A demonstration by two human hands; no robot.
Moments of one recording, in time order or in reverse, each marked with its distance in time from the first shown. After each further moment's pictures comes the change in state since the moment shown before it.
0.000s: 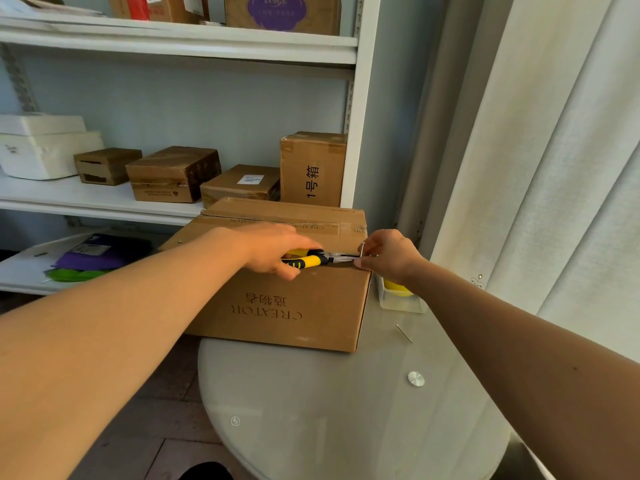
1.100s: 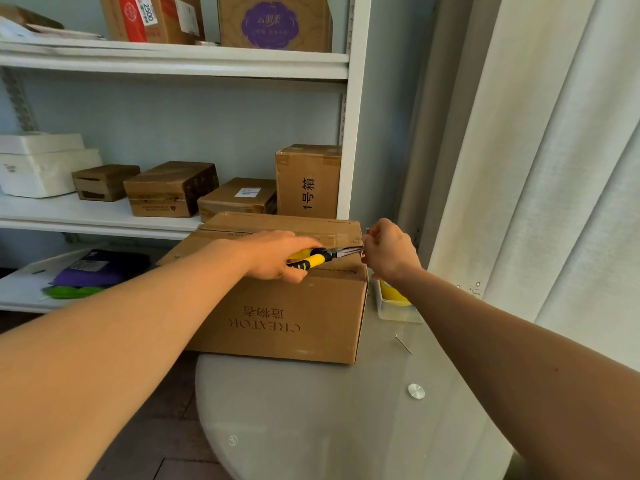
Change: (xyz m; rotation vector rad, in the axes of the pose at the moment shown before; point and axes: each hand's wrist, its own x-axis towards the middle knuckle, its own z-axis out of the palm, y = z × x) left_hand 0.008 0.004 -0.006 -0.124 0.053 -0.040; right_hand 0.012 -0.006 0.000 0.089 0.281 -0.017
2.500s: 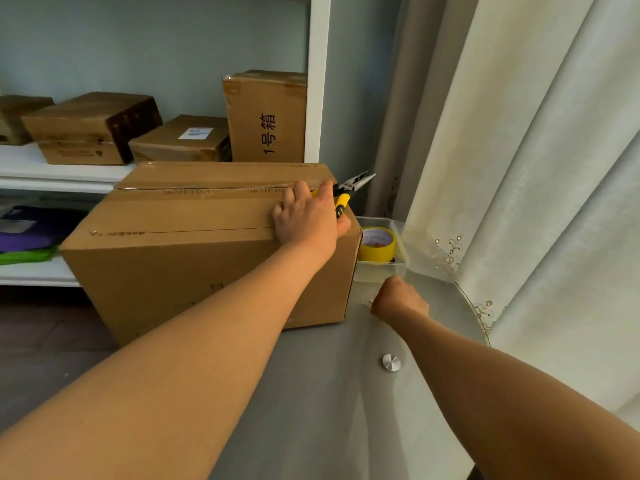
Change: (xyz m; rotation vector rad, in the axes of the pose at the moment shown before) left_hand 0.109 0.083 0.066 -0.181 0.466 -0.442; right_hand -0.009 0.166 0.057 -0.491 -0.271 0.506
